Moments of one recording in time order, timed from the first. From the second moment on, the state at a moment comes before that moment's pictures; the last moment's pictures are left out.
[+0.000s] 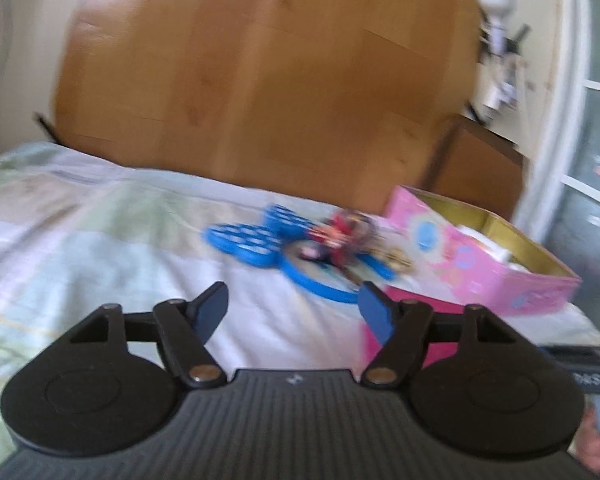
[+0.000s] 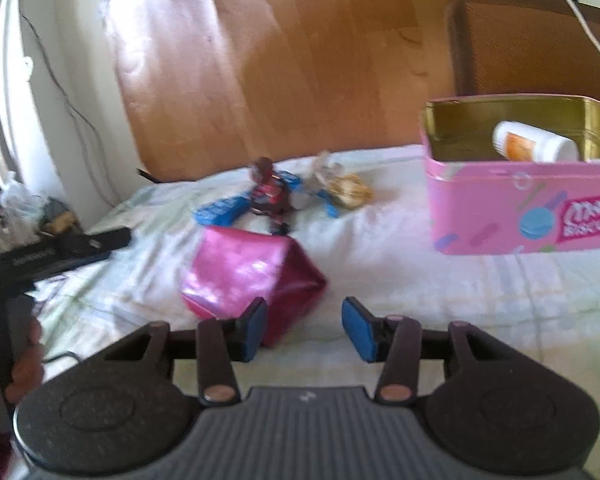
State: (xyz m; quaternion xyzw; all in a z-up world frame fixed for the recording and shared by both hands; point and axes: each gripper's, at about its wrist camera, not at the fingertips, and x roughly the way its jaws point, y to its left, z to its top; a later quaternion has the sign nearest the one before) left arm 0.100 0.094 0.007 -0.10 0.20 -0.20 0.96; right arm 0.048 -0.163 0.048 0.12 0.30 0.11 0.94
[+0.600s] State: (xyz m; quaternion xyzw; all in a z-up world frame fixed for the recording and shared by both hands) left arm 0.128 -0.005 0.047 -0.08 0.24 -0.35 0.90; right arm 0.054 -0.188 0.098 0.07 0.20 0.13 0.97
